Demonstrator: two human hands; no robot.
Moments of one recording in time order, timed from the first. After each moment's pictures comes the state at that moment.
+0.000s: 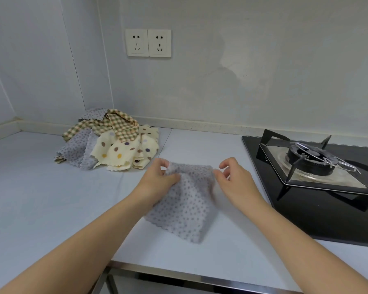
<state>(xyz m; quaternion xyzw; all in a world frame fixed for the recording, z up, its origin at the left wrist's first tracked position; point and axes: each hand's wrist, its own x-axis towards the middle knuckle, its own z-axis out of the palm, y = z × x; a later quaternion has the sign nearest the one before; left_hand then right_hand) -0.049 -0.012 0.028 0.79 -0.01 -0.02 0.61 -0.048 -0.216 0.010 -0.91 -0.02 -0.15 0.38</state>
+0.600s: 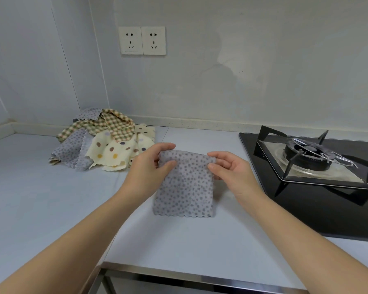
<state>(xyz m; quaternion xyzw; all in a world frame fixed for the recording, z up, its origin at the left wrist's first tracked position) -0.051 -0.005 0.043 0.82 -0.13 0.14 0.54 -0.050 -0.214 0.022 -0.69 -0.08 -0.08 0.71</state>
